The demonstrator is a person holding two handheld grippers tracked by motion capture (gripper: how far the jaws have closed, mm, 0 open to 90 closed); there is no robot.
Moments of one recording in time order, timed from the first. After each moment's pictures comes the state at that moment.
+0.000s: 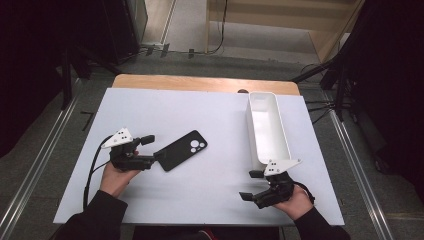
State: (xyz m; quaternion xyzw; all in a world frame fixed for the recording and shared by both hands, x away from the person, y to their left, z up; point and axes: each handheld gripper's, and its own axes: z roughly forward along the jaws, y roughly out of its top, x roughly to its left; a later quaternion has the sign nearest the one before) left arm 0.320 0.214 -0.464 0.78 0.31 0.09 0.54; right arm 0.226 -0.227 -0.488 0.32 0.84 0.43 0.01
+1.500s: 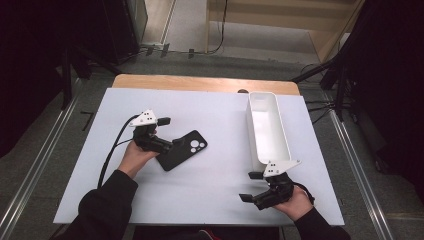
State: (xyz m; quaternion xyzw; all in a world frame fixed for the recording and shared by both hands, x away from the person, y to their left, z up) left arm 0.375 0.164 -0.460 0.80 0.25 0.08 0.54; right arm 0.224 -0.226 -0.489 0.32 0.85 0.43 0.01
